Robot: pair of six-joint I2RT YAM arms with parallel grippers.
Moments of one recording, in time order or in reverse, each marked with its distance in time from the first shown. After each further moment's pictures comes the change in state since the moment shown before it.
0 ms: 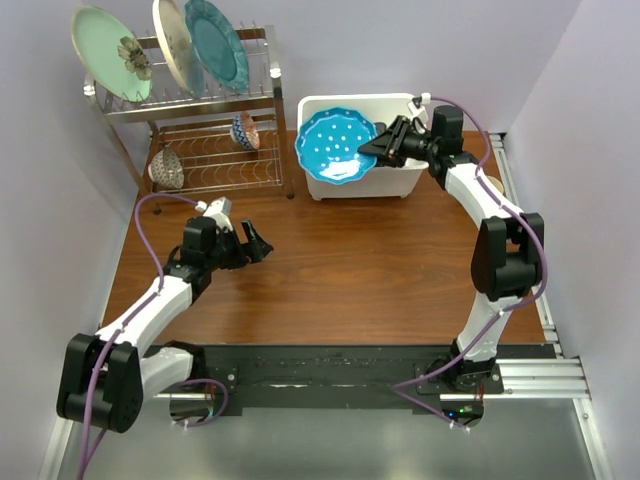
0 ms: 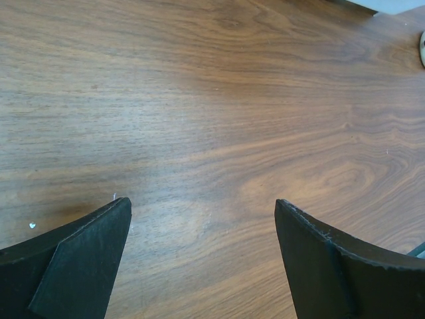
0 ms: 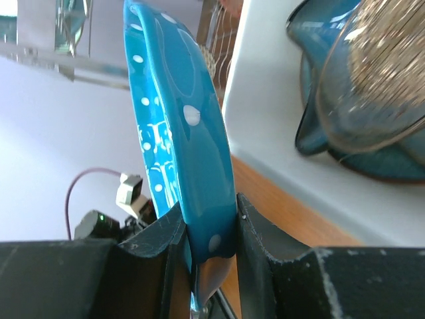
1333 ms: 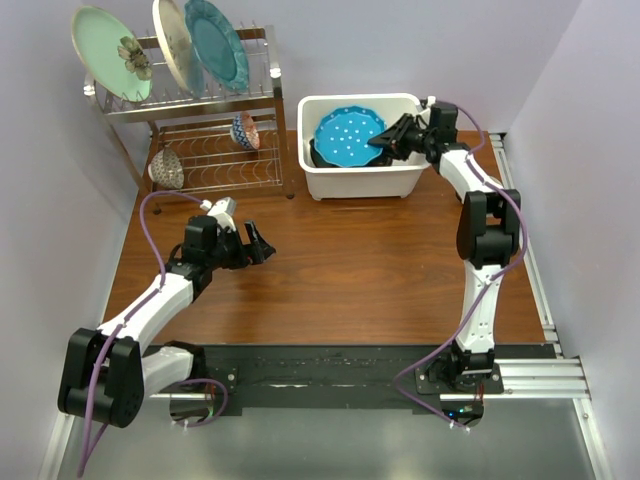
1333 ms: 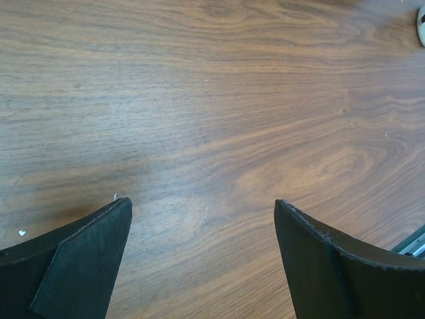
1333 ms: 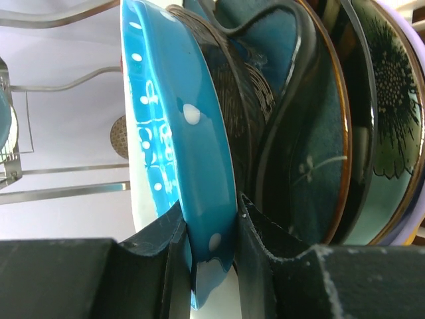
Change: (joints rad) left arm 0.000 0.027 0.010 0.001 0.053 0.041; right arm -0.059 0.343 0.311 -0.103 0.146 0.011
